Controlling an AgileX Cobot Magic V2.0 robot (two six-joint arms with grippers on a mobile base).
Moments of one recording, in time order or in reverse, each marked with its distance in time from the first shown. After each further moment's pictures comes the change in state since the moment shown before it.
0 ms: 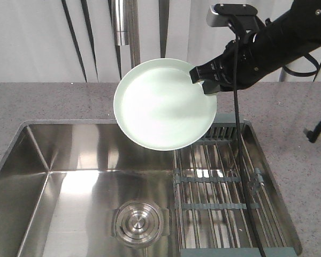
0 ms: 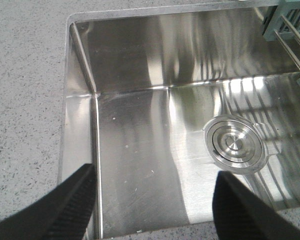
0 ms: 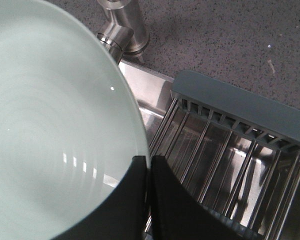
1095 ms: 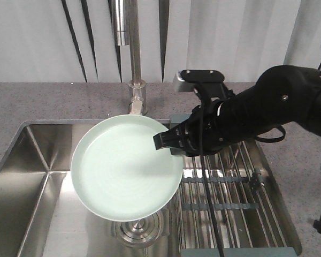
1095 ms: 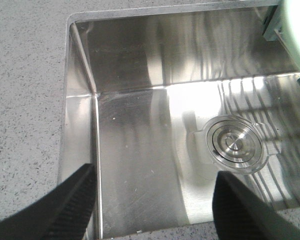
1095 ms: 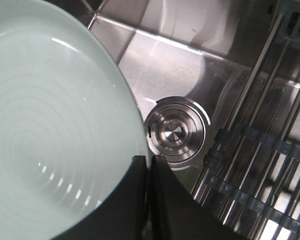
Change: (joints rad) left arm 0.000 0.000 0.000 0.000 0.000 0.000; right arm 0.233 -0.106 0.378 0.050 -0.231 0.140
